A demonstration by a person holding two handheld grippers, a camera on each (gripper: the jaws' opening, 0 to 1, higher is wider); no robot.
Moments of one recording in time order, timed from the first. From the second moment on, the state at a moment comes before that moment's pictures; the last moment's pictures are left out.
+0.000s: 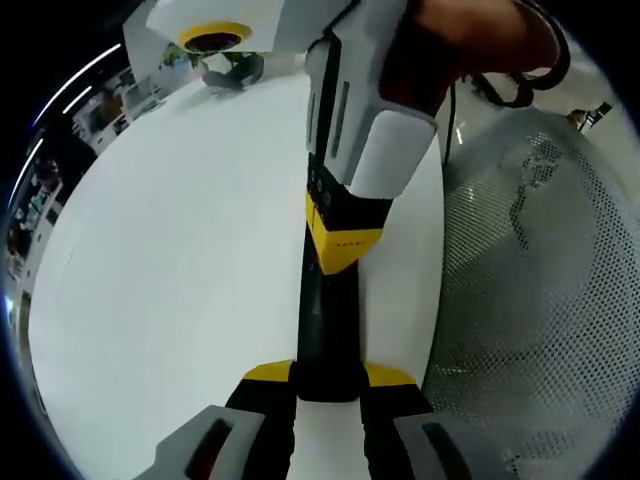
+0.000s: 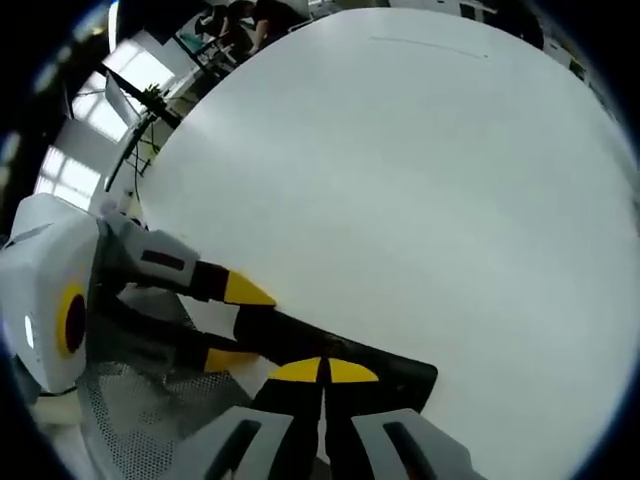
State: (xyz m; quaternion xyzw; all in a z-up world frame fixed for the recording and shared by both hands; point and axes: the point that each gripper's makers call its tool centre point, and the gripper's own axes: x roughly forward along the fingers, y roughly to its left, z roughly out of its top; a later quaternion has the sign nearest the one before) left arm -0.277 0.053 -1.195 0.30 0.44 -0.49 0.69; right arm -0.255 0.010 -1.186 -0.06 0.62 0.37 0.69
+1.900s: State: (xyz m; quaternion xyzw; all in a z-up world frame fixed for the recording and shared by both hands) left arm -0.277 0.053 -1.193 0.28 0.42 -0.50 0.71; right arm -0.268 0.007 -1.186 -0.04 0.63 0.36 0.68
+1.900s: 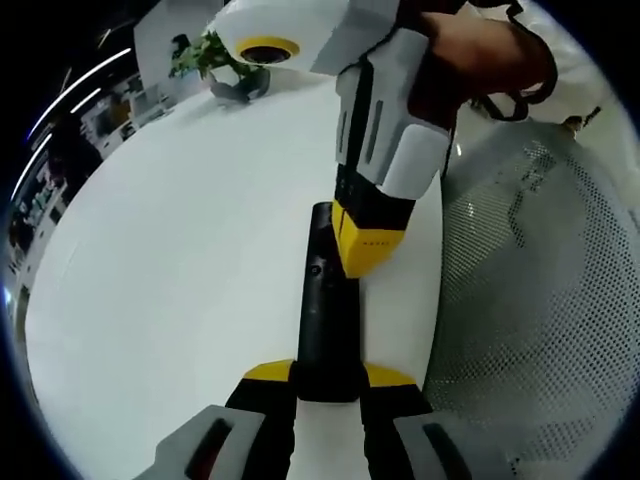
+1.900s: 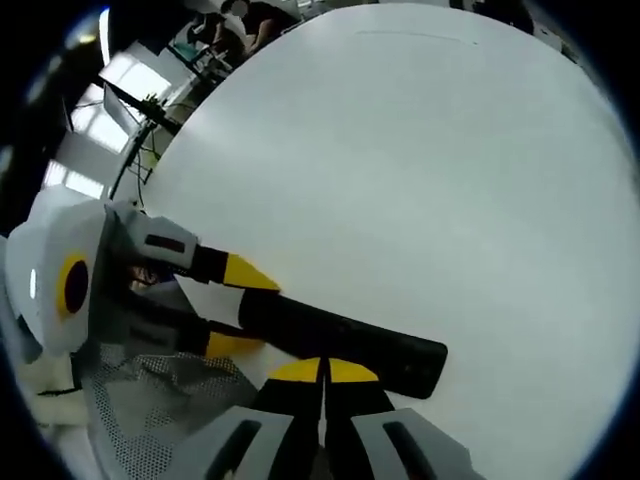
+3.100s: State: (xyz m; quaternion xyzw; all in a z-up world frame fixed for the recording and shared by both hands) left arm -0.277 0.053 -1.193 0.27 0.41 -0.50 0.71; right arm -0.258 0.025 -1.183 -0.02 0.61 0.38 0.70
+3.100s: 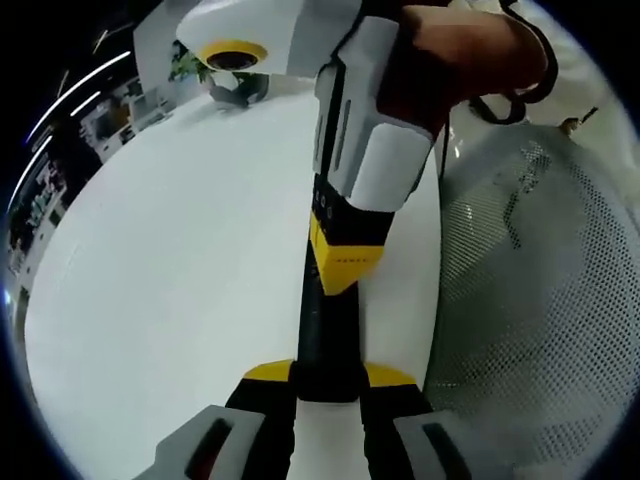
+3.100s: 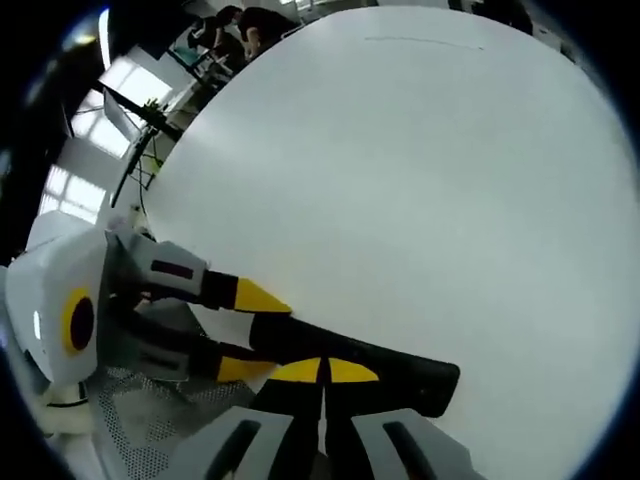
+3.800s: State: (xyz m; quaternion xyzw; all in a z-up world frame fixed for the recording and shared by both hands) left arm -0.277 0.052 -1.193 0.28 0.41 -0.50 0.71; right arm -0.265 0.035 -1.184 -0.02 0.62 0.39 0.68
